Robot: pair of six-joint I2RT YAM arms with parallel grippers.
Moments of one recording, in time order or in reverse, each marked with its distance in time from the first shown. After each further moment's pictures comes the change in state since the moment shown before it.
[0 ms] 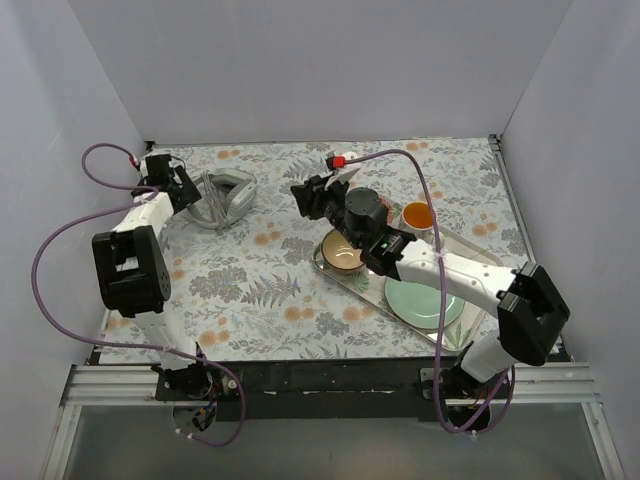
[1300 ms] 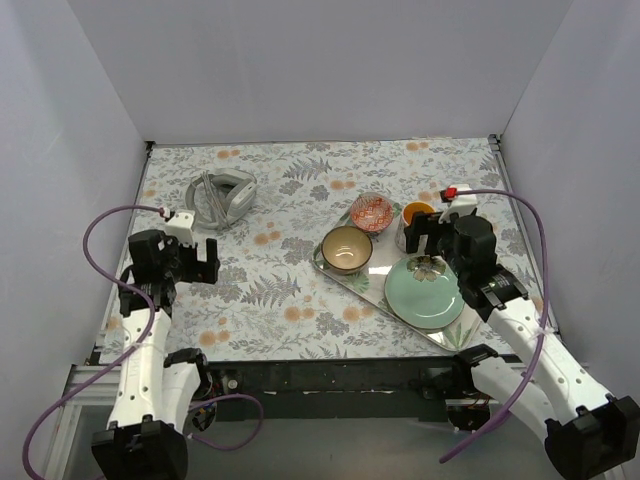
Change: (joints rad) left arm 0.004 -1.048 -0.613 -0.250 0.579 0.593; right arm -0.523 -0.710 -0.437 -0.650 -0.134 -0.149
